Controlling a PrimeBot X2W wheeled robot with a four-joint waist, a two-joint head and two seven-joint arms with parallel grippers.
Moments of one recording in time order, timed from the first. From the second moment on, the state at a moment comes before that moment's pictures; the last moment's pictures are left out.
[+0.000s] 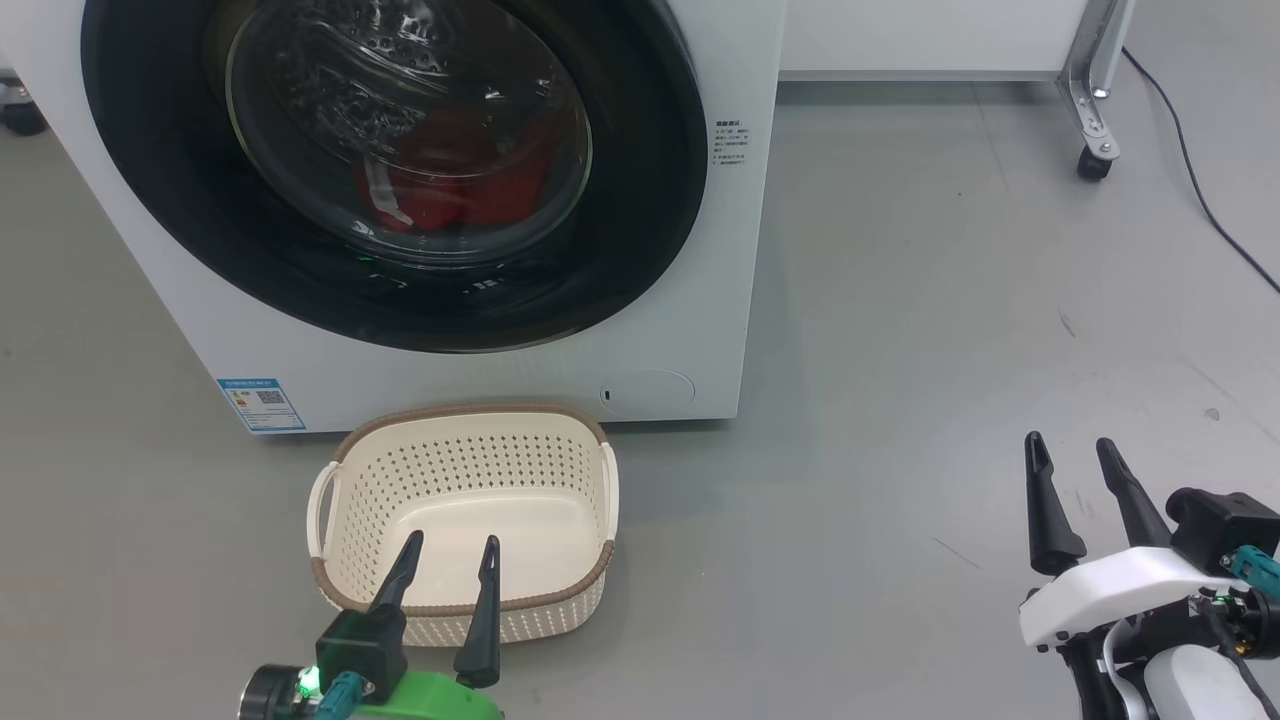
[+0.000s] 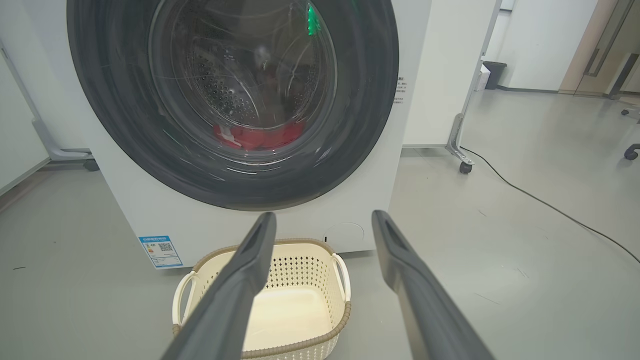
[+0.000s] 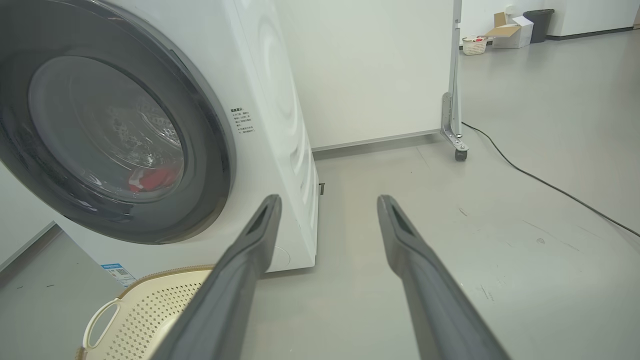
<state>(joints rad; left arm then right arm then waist) -0.02 0.04 -0.39 0.25 -0.38 0.10 -0.25 -0.01 -0.20 0.17 0.16 0.55 0.01 -0.14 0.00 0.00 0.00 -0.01</state>
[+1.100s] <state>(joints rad) -0.02 0.04 -0.38 0.27 -0.39 0.11 -0.25 -0.01 -0.20 0.18 0.19 0.54 0.01 -0.13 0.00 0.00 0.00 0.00</state>
